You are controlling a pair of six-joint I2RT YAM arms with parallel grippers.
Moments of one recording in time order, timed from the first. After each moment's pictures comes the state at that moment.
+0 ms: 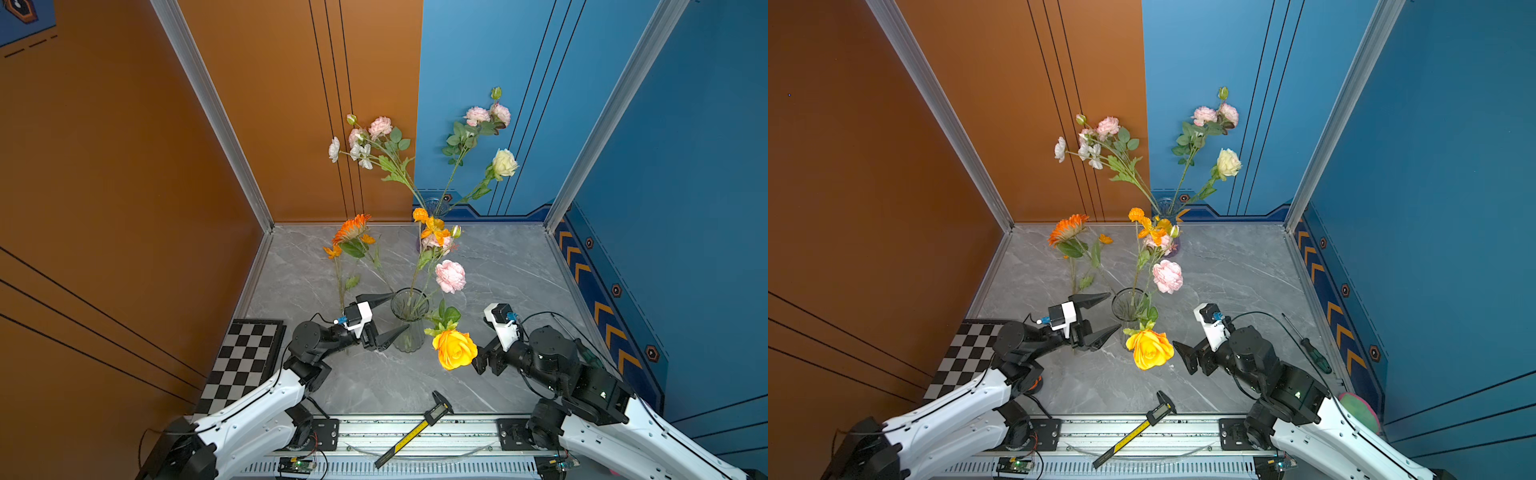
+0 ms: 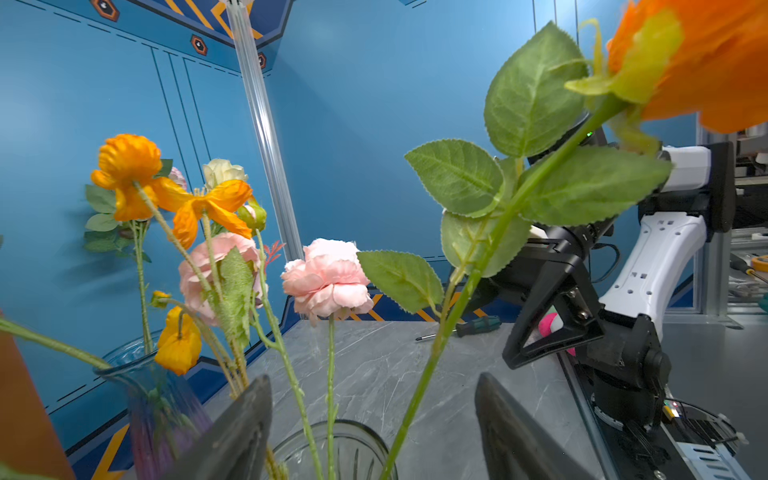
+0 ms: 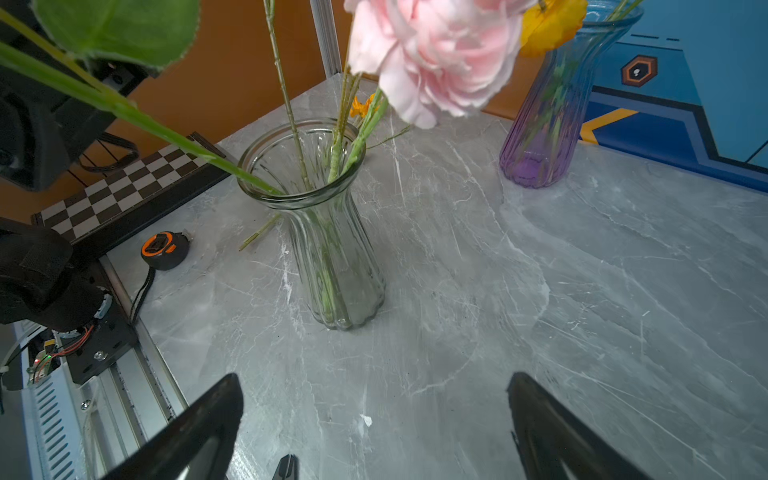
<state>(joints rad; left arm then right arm) -0.61 0.80 0.33 0.81 0.56 0.00 0.86 0.50 0.64 -0.55 0.10 0.16</state>
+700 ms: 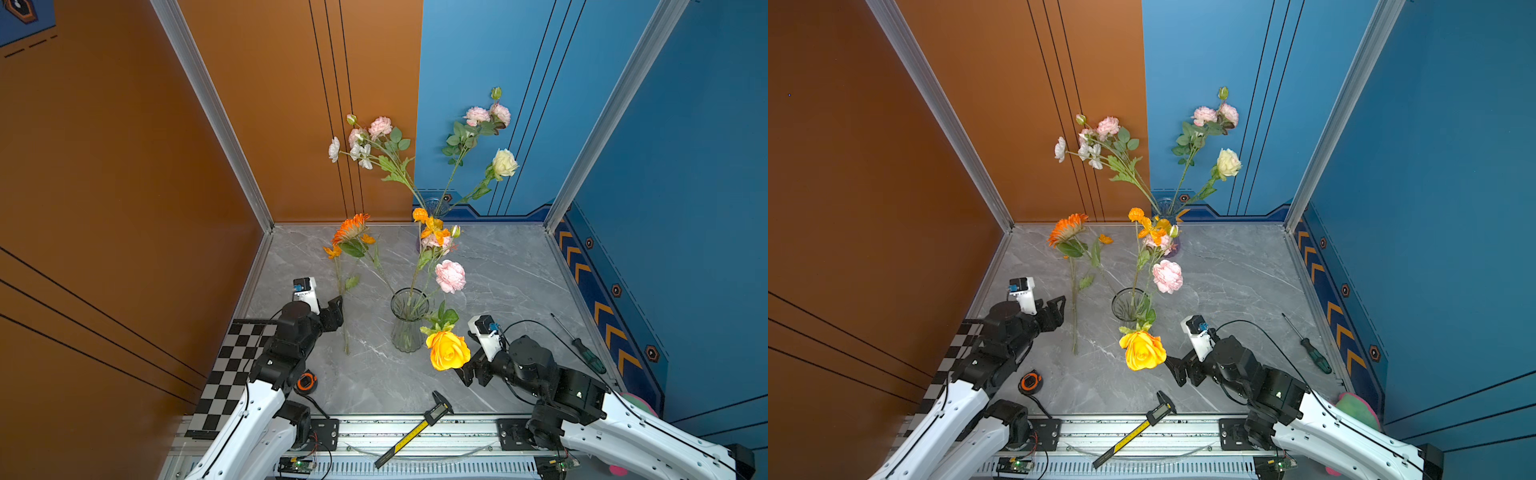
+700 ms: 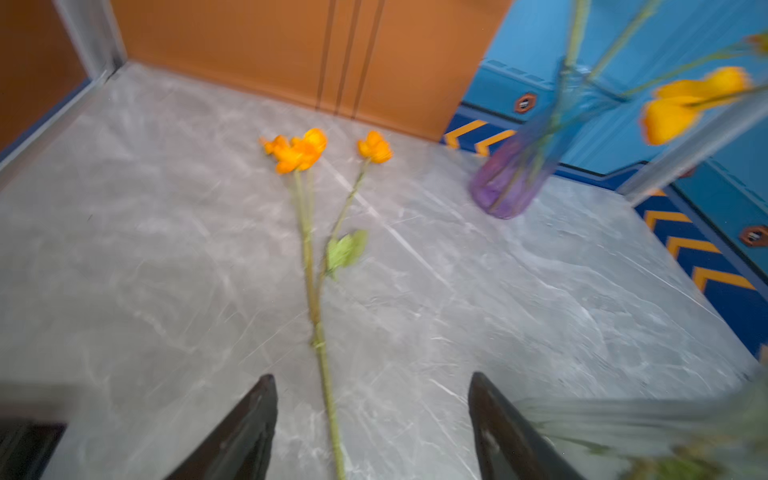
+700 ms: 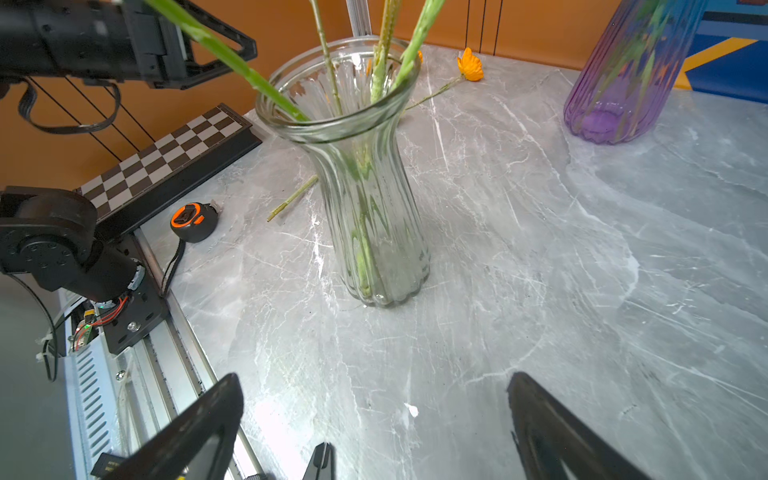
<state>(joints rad) -0.18 0.79 0.54 -0.27 -0.04 -0.43 1.01 0.54 0.49 -0.40 0.12 0.27</state>
